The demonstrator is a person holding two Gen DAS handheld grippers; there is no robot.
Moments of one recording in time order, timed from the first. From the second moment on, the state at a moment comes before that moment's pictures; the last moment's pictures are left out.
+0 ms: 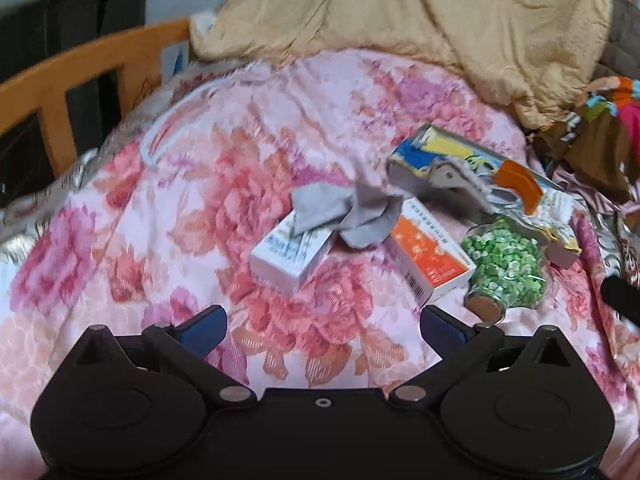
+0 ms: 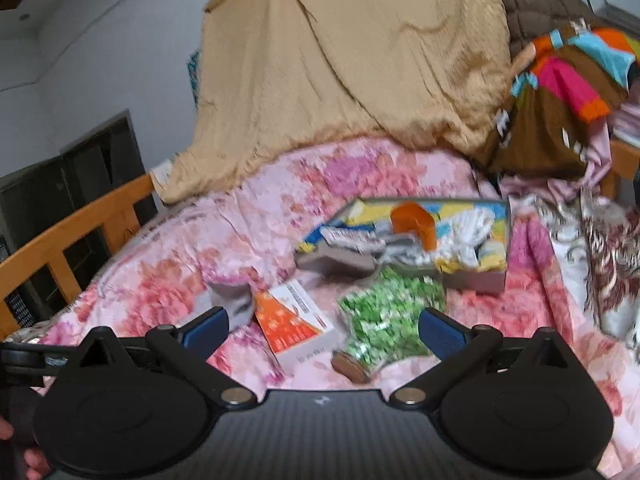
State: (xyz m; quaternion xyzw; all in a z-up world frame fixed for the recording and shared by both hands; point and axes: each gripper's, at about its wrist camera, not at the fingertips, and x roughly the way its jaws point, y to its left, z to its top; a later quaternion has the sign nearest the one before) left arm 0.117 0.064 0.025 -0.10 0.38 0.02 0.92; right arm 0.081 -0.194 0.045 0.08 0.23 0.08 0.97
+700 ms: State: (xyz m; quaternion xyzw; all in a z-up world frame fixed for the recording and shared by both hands) left arm 0.154 0.088 0.003 -0.11 0.37 0.01 0.92; right arm 0.174 -0.147 0.001 0.02 0.35 0.10 0.93
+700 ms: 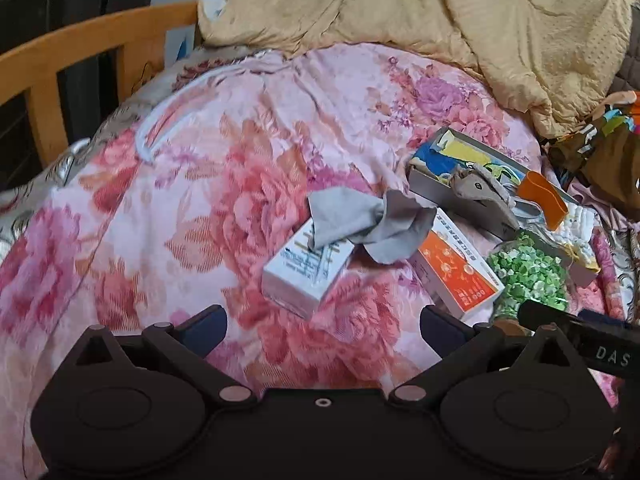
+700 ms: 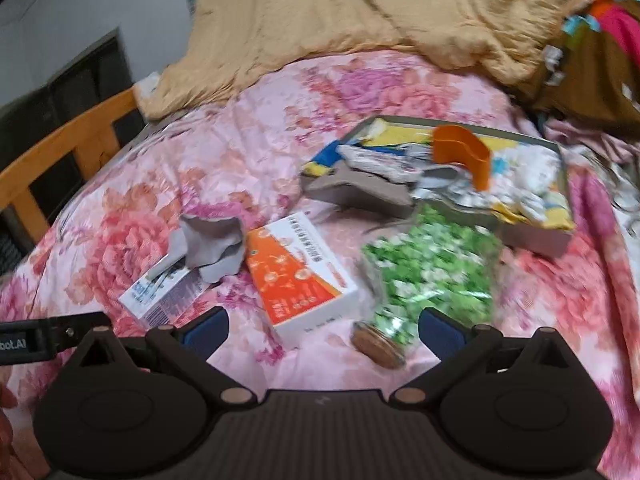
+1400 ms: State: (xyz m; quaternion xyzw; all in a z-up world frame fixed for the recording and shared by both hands) left arm 0.165 0.114 -0.001 -0.15 0.34 0.01 0.93; right arm 0.222 -0.073 -0.003 -0.19 0.38 0.18 0.89
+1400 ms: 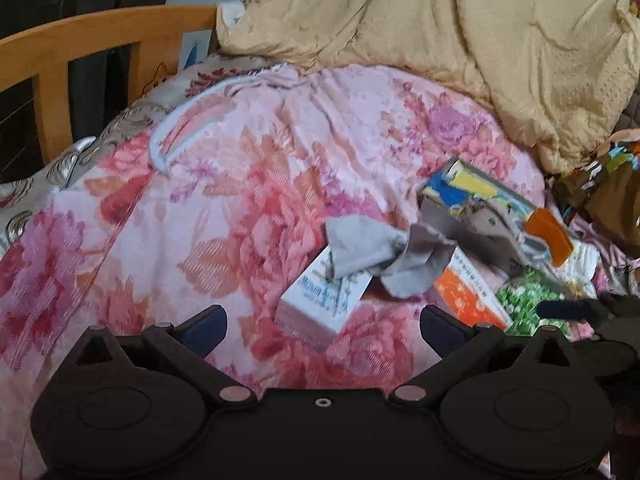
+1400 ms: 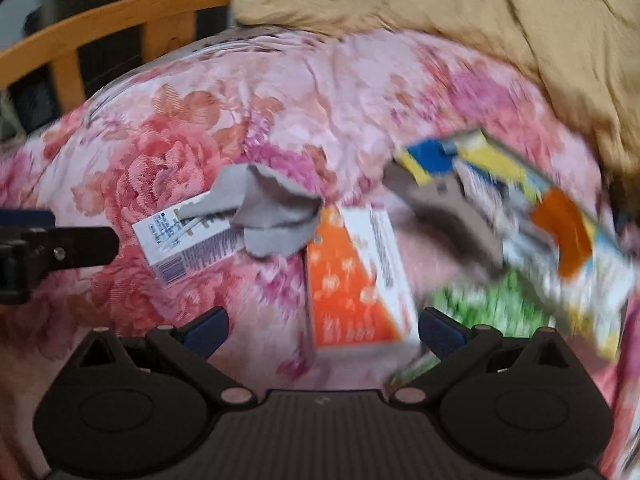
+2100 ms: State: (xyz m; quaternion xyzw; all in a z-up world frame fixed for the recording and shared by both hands) left arm 0.256 0.082 -0.031 -0.17 0.29 -0.04 0.94; right arm 0.263 -0.097 -0.030 -0.26 0.28 0.15 0.91
